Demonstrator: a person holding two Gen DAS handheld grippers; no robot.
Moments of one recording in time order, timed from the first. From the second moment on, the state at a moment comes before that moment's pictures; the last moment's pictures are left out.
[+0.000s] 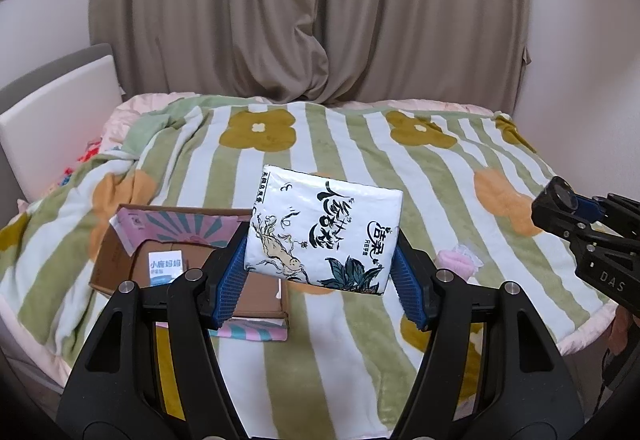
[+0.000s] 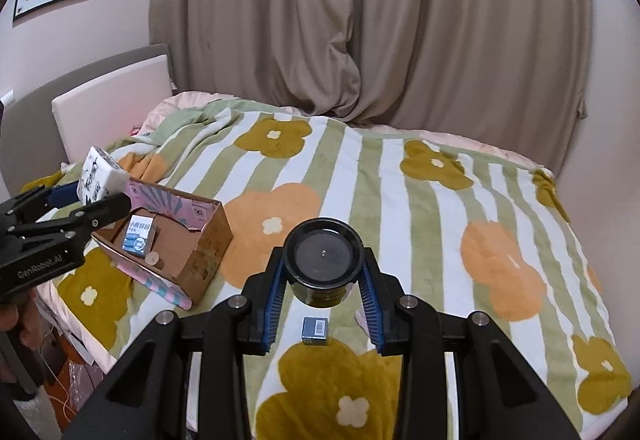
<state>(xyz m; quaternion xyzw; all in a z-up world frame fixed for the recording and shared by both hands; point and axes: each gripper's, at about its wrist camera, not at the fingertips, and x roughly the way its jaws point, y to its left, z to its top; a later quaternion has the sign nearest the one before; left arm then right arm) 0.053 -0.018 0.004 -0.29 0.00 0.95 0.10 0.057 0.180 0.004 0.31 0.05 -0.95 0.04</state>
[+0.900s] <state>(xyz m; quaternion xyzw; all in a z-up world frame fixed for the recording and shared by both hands) -0.009 -0.137 0.025 -0.31 -0.01 0.95 0.01 -0.026 0.086 0.020 0.31 0.07 -0.94 0.14</state>
